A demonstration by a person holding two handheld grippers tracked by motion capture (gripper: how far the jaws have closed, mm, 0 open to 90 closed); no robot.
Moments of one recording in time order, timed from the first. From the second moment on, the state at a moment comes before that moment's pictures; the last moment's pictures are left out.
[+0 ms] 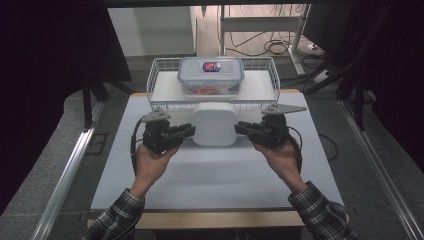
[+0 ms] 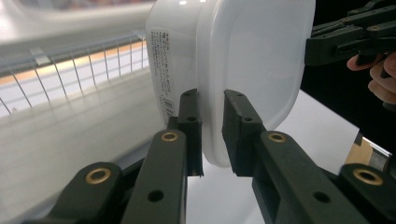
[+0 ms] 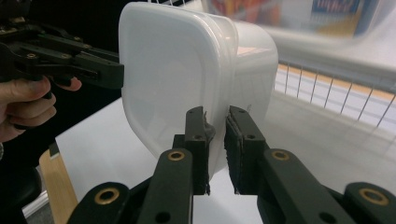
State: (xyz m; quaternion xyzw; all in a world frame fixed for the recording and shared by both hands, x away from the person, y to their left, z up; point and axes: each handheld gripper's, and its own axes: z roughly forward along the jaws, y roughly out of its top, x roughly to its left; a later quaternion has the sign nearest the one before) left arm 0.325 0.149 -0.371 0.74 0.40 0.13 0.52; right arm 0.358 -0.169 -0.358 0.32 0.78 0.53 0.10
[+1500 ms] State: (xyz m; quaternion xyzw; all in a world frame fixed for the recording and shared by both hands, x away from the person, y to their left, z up) left arm 0.408 0.164 -0.255 0.71 0.42 0.16 0.54; right arm 0.442 -0.147 -0.239 0.33 0.75 0.56 0.13
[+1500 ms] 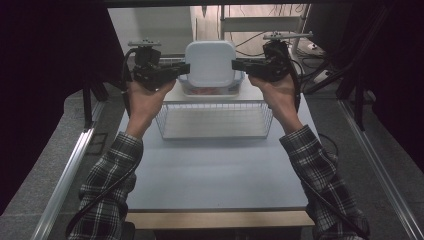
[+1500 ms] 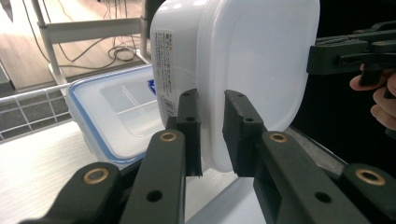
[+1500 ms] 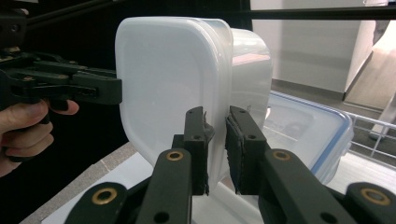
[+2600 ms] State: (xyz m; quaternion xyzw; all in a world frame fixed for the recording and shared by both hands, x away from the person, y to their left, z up) left arm 0.457 0.168 -0.259 0.69 0.44 0.15 0.55; right arm 0.481 -0.126 -0.245 0.38 0.75 0.53 0.12
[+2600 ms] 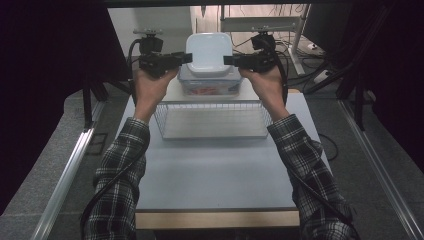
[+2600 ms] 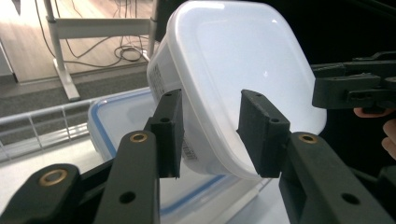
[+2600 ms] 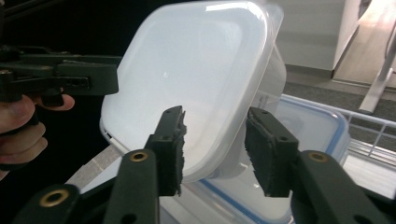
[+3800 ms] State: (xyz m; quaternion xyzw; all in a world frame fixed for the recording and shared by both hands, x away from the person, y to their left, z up) left arm 0.446 0.154 -0.253 0.75 0.38 0.18 0.51; right arm 0.473 -0.127 -0.252 0.33 0.76 0.53 0.16
